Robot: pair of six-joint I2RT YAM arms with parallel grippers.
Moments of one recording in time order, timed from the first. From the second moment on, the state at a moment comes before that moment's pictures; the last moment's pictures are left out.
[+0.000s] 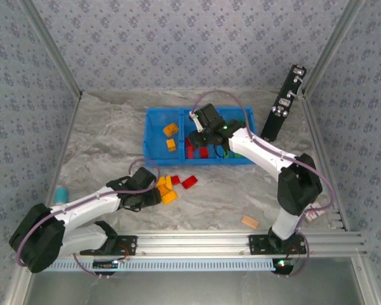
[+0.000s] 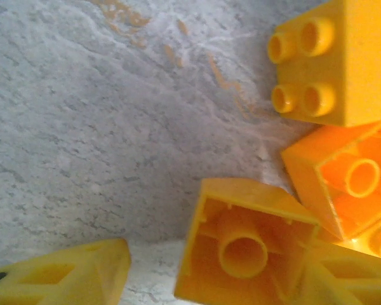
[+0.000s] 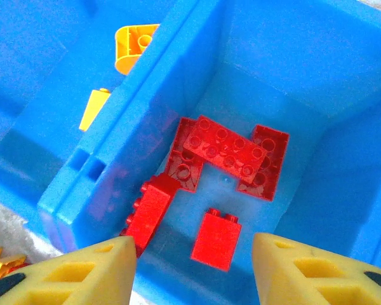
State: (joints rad) left arm -0.73 1.14 0.47 -0.54 -0.04 -0.90; right arm 0.68 1.72 1.43 -0.59 0.09 0.08
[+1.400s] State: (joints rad) left arm -0.63 1.18 0.62 -0.70 -0.13 -0.74; right arm 0.82 1.54 1.11 -0.60 -0.03 0.06
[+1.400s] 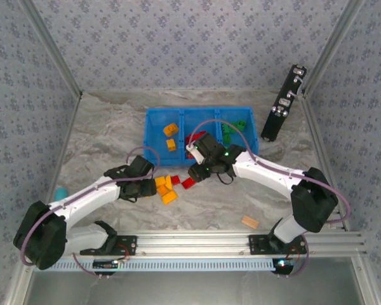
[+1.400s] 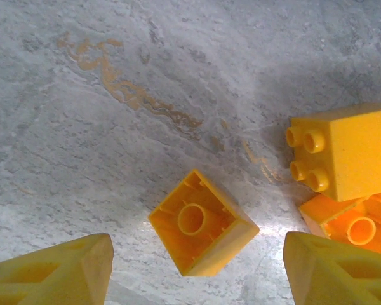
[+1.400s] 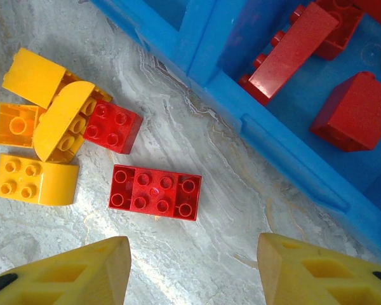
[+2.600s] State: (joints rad) left arm -0.63 1.23 0.51 -0.58 -0.12 -1.03; right arm 0.82 1.49 1.09 -0.62 -0.02 0.05
